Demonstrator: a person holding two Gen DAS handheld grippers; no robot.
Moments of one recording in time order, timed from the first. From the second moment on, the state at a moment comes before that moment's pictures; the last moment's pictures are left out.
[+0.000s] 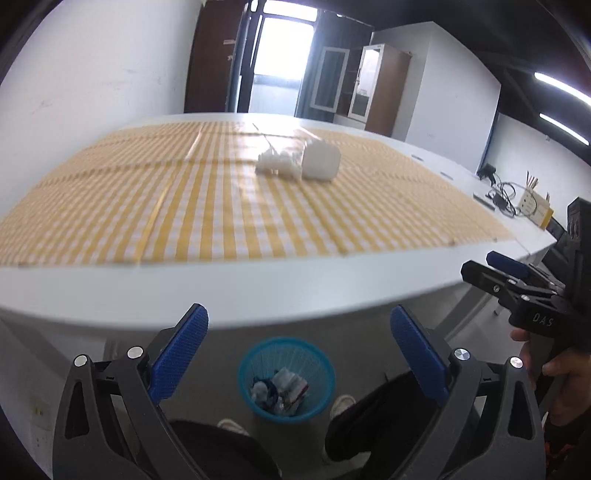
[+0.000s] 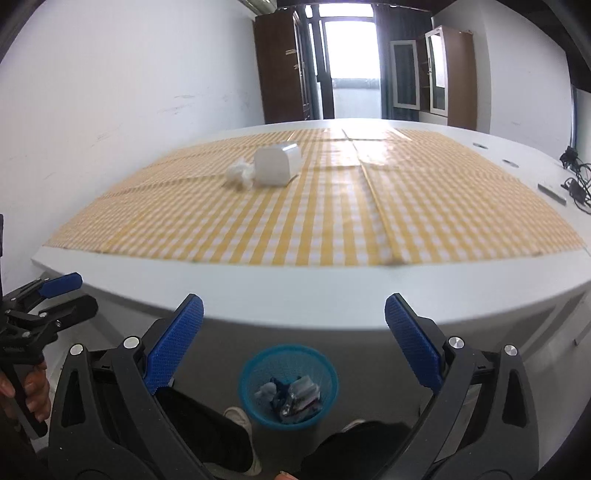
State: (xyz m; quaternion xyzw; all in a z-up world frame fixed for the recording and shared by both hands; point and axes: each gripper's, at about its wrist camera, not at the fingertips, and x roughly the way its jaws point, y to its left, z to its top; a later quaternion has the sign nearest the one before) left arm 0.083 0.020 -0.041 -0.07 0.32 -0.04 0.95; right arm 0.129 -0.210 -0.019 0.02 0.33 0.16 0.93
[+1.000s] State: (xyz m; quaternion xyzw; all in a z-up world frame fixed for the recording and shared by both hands) left arm 0.276 0.073 -0.003 -0.13 0.36 -0.04 0.92; right arm 0.339 -0.154 0.001 0.02 0.37 0.17 0.91
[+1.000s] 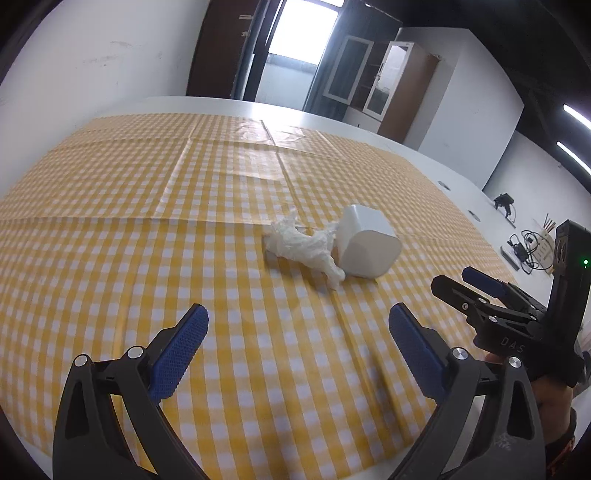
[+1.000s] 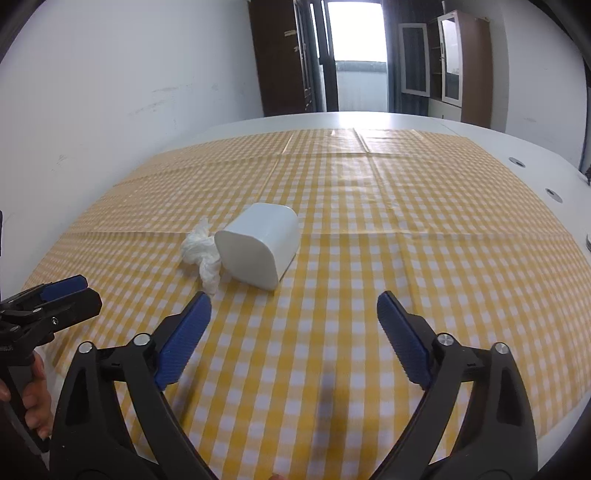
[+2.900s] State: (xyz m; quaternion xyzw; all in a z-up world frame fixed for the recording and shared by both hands) left arm 0.125 0.023 0.011 -0.12 0.32 -0.12 0.93; right arm 0.199 -0.187 0.031 0.04 0.34 0.21 0.91
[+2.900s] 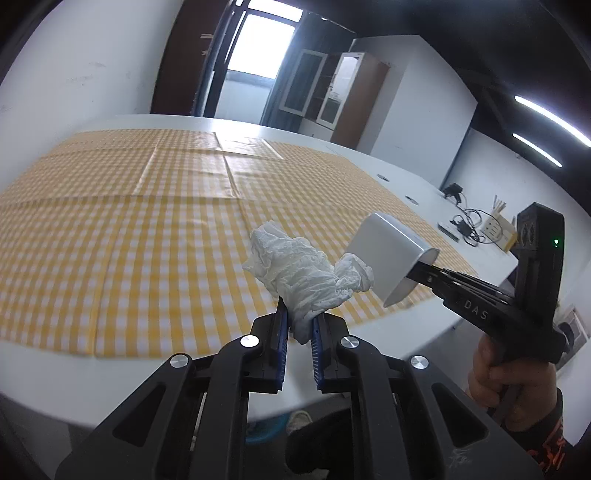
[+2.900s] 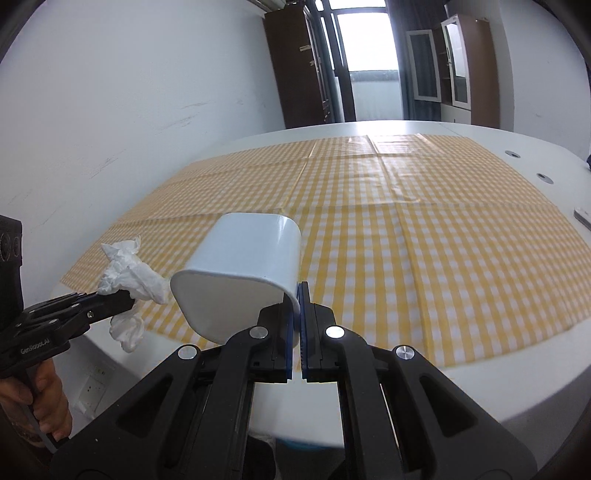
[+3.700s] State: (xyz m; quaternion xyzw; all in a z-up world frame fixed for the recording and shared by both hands) left arm 0.024 0.002 -0.109 -0.12 0.39 -0.11 0.91; right arm 0.040 -0.175 -0.043 0.00 0.38 0.24 0.89
